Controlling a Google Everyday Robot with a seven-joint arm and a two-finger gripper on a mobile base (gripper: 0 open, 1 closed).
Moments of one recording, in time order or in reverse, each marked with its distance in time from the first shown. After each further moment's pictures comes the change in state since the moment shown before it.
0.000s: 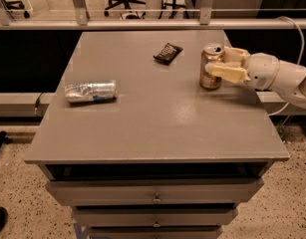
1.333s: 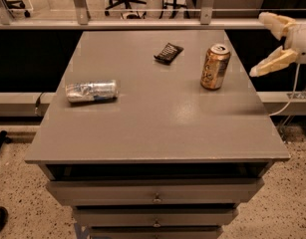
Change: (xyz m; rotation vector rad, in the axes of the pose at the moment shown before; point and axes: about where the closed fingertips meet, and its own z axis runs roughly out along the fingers) arm -0.060 -0.025 -0.073 -0.032 0.271 -0.239
